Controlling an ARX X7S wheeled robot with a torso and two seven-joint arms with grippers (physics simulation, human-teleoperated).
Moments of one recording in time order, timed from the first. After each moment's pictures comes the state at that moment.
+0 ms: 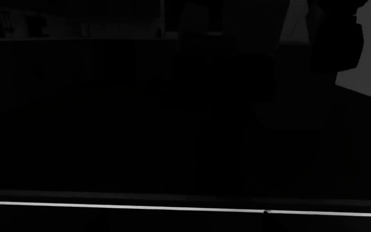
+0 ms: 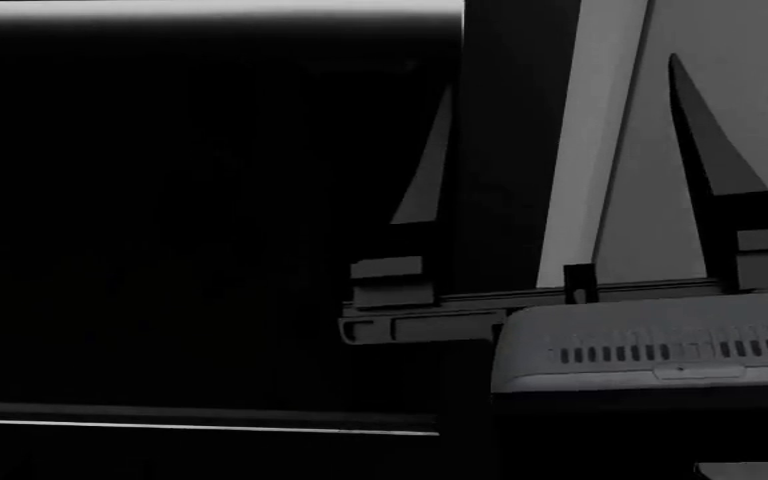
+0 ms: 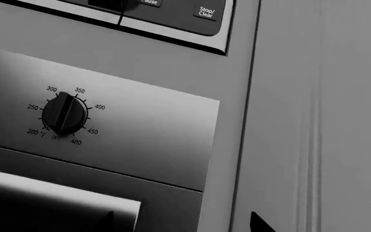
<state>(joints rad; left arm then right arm) 0.00 -0.14 0.14 -0.03 -0.14 0.05 -0.18 0.48 0.10 -0.21 -0.93 -0.22 0.76 0.03</state>
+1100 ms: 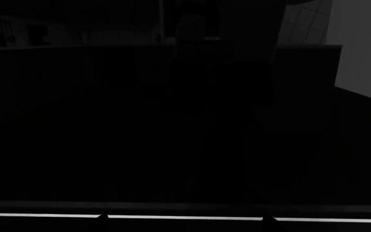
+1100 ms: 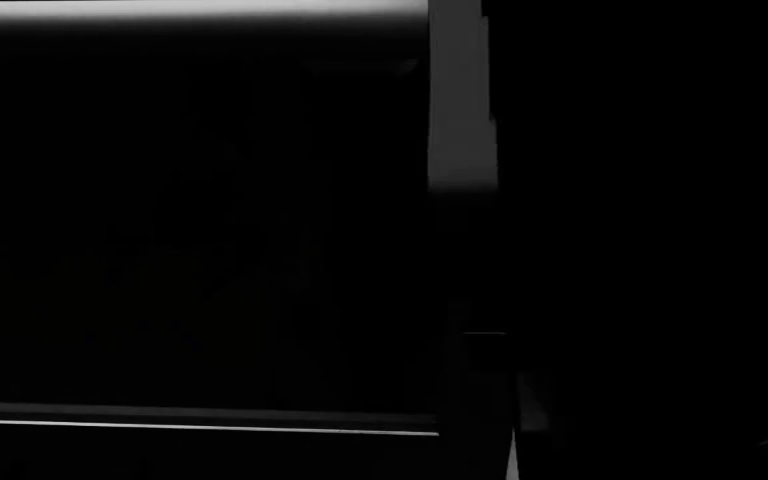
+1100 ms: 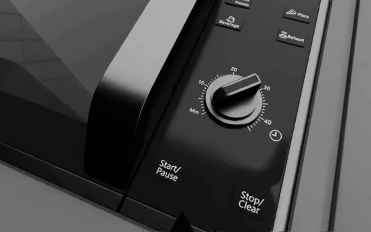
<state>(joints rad) 0.01 -0.18 0.18 0.05 -0.16 0.01 -0.23 1.66 0.01 -0.24 -0.25 -0.12 1.14 -0.25</state>
